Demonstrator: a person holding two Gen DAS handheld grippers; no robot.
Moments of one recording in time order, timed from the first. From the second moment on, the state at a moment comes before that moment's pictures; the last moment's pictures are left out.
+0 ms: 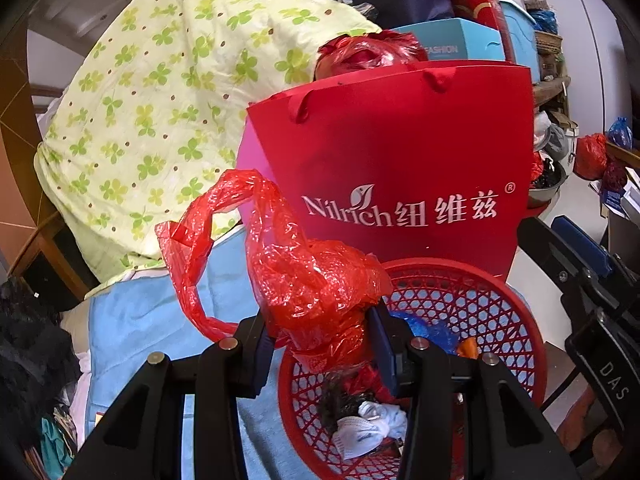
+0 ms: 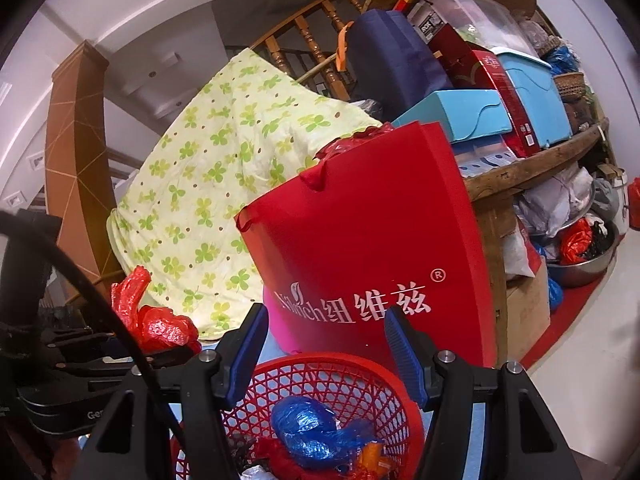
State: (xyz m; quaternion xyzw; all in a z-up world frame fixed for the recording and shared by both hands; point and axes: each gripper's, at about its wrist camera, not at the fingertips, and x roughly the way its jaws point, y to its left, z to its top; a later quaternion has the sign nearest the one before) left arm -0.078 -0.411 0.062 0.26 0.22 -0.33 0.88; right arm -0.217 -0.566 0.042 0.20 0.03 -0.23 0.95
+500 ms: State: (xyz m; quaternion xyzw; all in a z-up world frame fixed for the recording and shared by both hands) left arm -0.094 -0.416 0.070 0.28 0.18 -0.32 0.89; right arm -0.223 -0.576 0.039 0.22 0.03 -0.24 0.95
